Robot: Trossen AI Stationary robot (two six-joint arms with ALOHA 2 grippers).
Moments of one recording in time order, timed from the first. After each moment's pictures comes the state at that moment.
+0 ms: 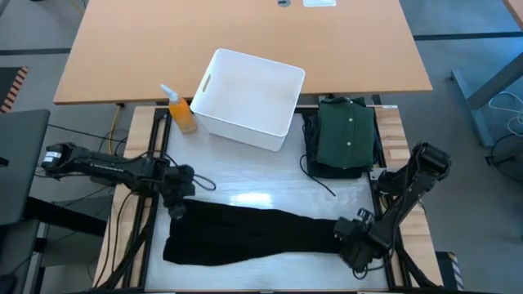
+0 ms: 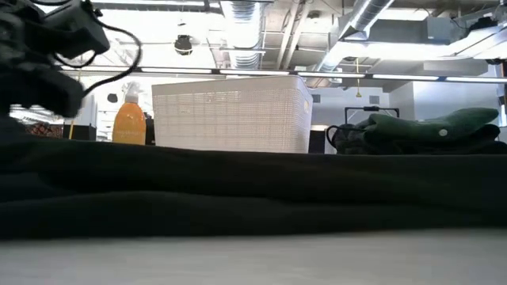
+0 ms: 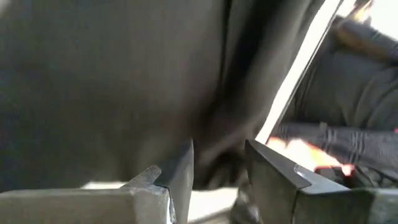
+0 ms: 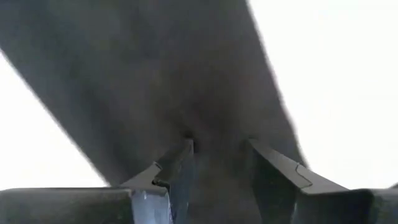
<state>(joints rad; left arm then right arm) -0.02 0.83 0.35 -0.60 0.73 -0.80 0.94 1.59 0.96 -1.00 0.15 1.47</state>
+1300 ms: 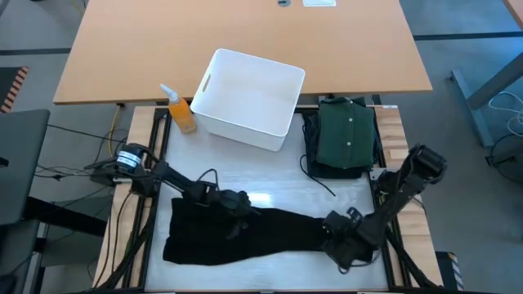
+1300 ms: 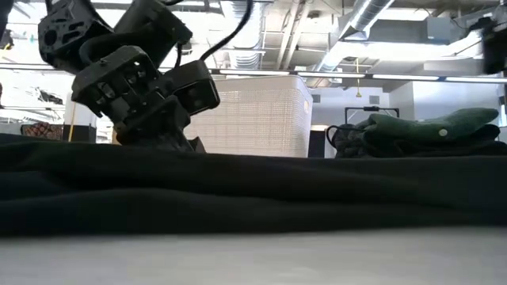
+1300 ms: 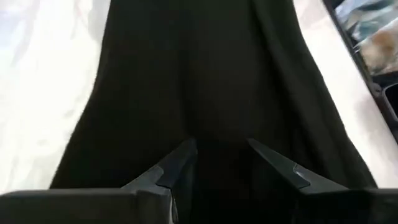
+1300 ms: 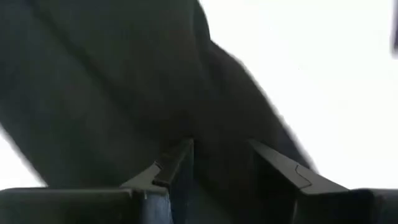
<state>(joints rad) -0.23 1.83 0.66 0.56 0.17 -0.40 0.84 1.64 0.96 -0.87 0.36 1.57</state>
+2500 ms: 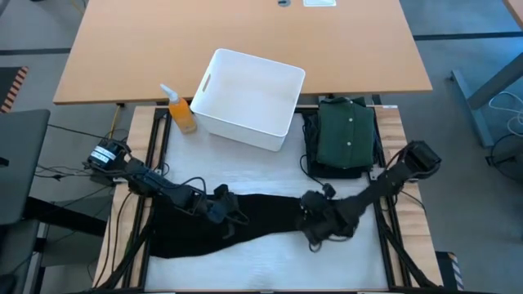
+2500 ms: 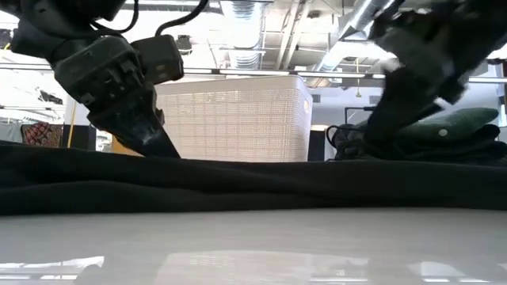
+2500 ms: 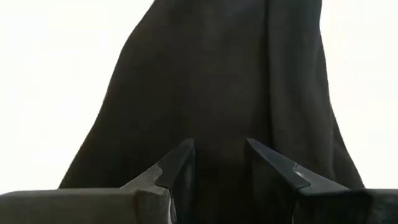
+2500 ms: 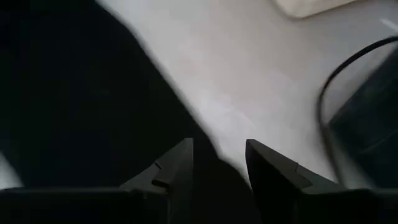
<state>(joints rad) -0.38 1.59 0.65 0.19 -0.33 -0.54 0.57 1.64 0.96 -0.63 0.81 1.15</state>
